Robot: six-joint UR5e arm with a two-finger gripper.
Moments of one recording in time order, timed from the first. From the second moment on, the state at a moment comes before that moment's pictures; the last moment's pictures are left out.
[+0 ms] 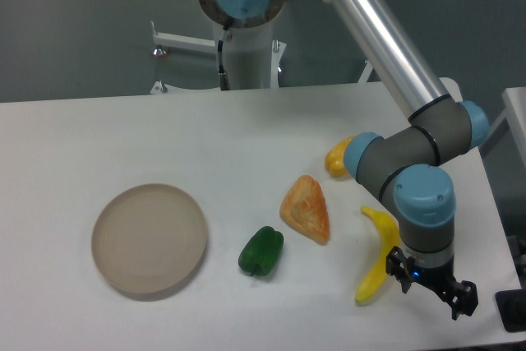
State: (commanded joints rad) arm 2.33 -2.52 -0.80 -1.00 1.66 1.19
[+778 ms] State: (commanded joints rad) arm 2.35 -2.38 -0.93 -1.08 1.67 1.18
